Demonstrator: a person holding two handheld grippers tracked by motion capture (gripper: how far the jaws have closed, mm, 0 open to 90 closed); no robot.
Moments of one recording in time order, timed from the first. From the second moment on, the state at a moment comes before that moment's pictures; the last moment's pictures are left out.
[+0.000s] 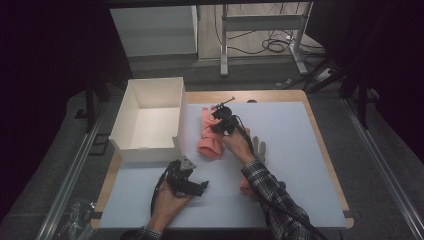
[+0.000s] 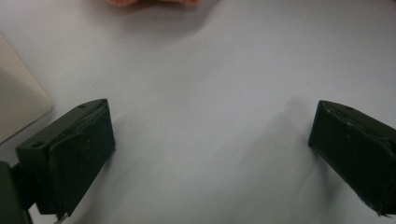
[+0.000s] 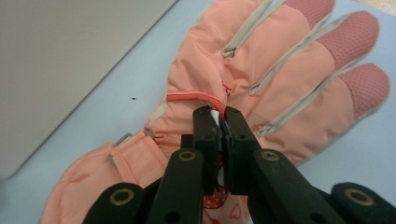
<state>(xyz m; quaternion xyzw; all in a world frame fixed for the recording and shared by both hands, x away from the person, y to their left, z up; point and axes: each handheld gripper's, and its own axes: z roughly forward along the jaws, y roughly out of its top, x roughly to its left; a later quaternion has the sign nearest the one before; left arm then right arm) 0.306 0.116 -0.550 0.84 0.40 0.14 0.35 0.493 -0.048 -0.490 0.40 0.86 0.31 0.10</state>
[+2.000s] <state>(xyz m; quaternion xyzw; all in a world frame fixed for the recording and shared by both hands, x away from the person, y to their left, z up) 0.306 0.116 -0.550 0.83 0.40 0.14 0.35 0.368 -0.193 -0.429 0.35 0.88 0.32 0.07</state>
